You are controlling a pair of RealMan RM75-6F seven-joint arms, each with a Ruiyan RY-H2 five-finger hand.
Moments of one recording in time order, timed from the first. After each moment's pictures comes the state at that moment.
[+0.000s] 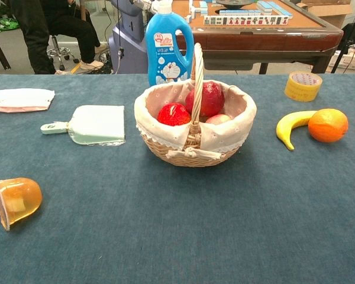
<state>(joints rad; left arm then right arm) -0.14 -1.10 -0.05 -1.69 1.49 1.46 0.15 0.08 -1.06 0.08 -1.66 -1.45 1.46 -0.02</state>
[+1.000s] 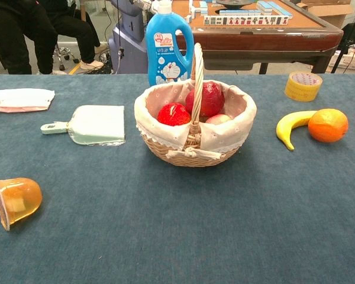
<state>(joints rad) -0.11 -1.09 -0.04 -1.70 1.50 1.50 0.15 0.35 -1.10 0.16 -1.55 -1.28 1.05 -0.14</state>
